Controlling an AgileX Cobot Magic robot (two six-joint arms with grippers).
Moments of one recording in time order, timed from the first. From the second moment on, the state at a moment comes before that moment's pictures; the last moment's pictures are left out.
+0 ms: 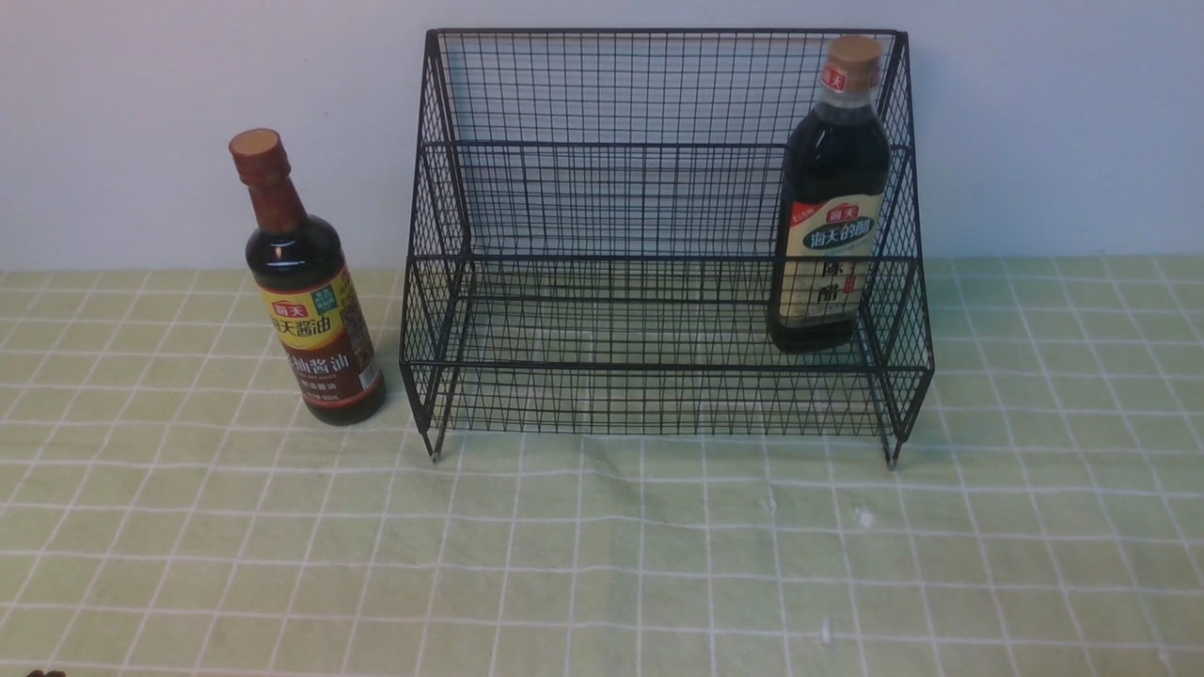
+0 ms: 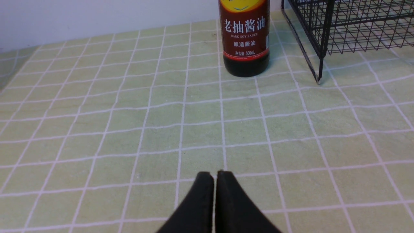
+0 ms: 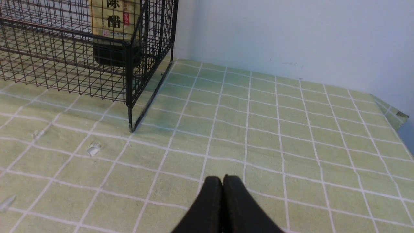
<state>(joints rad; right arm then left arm) 0.03 -0.01 0.02 0.02 0.39 -0.14 -0.02 -0.01 0.03 0.03 0.38 0.07</state>
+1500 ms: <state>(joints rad) 0.03 -0.01 0.02 0.02 0.39 -0.14 -0.02 1.13 -0.68 0.34 -0.43 -0.34</state>
